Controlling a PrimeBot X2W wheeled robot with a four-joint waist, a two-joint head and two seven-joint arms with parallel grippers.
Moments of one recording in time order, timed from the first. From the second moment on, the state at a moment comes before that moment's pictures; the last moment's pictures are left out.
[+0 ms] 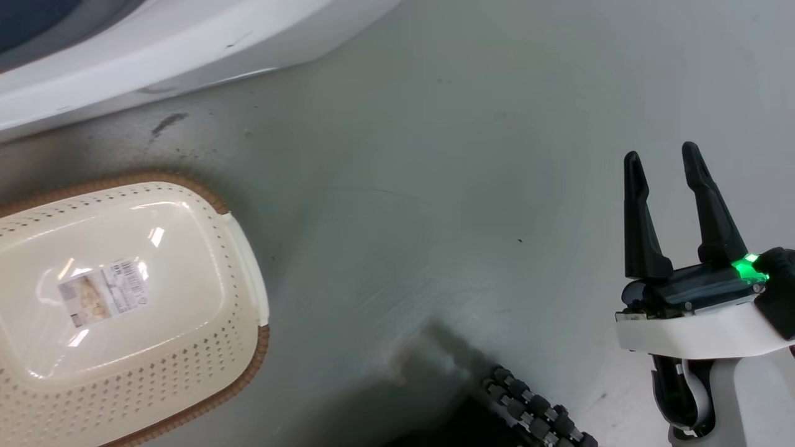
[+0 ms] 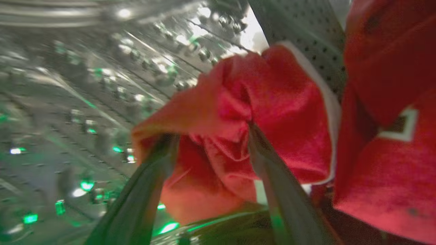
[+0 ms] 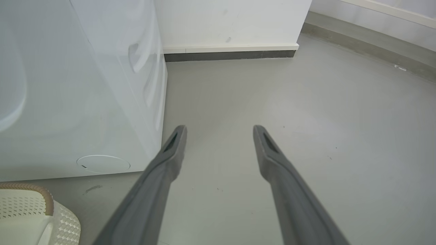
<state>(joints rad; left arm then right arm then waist) -1.60 0.73 -0.41 0.84 -0.11 -0.13 0.67 -0.20 -0.05 0.06 -0.11 0.23 0.13 -0.26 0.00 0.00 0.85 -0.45</state>
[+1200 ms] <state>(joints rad) -1.48 0.65 -0.47 0.94 -0.32 -0.09 0.06 -0.25 -0.05 -0.01 -0.11 0.19 0.13 -0.26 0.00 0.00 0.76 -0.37</state>
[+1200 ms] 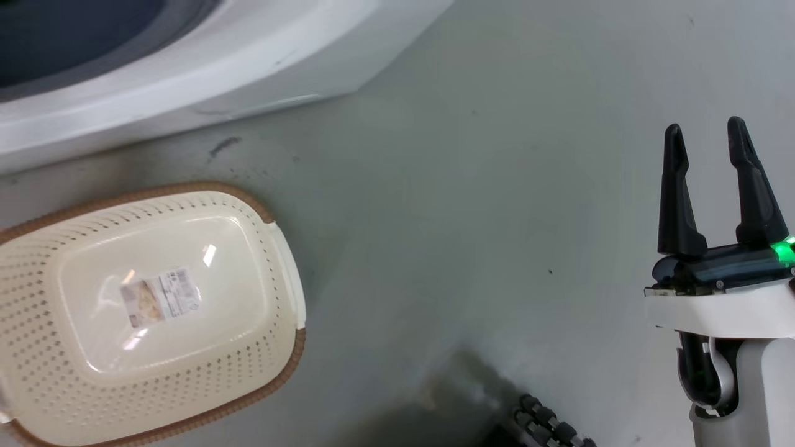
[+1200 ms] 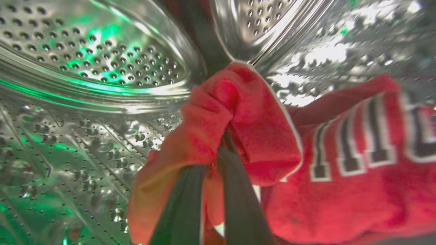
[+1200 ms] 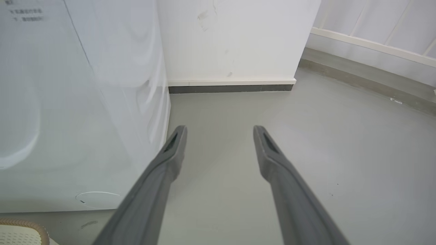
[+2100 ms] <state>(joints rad) -0.62 0.38 -0.29 0.42 -0.31 0.03 -0.26 -0.09 -0.05 -0.07 -0.07 0.02 0.13 -0.26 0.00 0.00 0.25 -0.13</state>
